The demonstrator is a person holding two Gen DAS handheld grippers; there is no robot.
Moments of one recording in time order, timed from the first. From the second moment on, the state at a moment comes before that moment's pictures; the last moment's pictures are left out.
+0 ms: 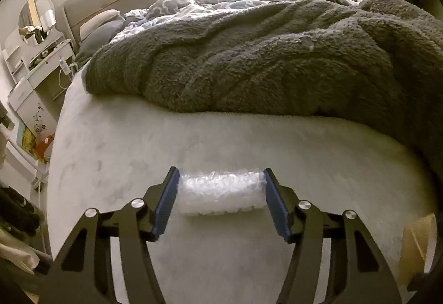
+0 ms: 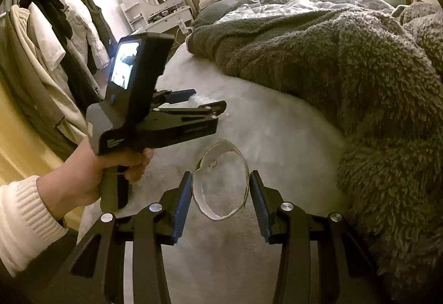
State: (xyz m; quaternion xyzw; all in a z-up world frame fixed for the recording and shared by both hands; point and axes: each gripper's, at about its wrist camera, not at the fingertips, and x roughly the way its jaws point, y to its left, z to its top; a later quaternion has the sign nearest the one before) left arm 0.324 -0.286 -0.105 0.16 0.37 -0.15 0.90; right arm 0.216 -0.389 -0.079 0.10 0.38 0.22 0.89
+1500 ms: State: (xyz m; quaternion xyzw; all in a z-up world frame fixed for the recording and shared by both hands) left arm 0.214 -0.064 -0.075 0.08 0.35 -0.06 0.93; right arm 0.242 -0.255 -0.034 0.05 0.36 0.28 0.89
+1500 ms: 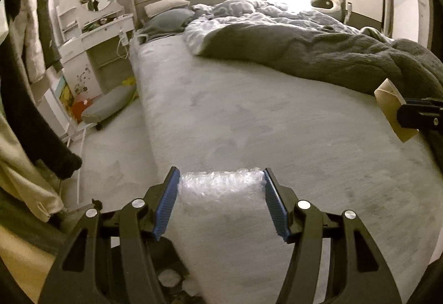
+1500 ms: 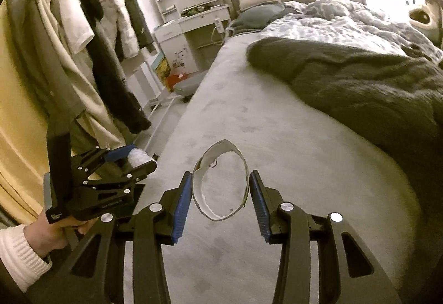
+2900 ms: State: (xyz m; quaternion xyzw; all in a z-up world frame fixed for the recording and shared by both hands) left arm 0.180 0.143 -0.162 -0.01 0.51 0.05 0.86; right arm 0.251 0.012 -0.048 -0.02 0.39 0.41 0.83
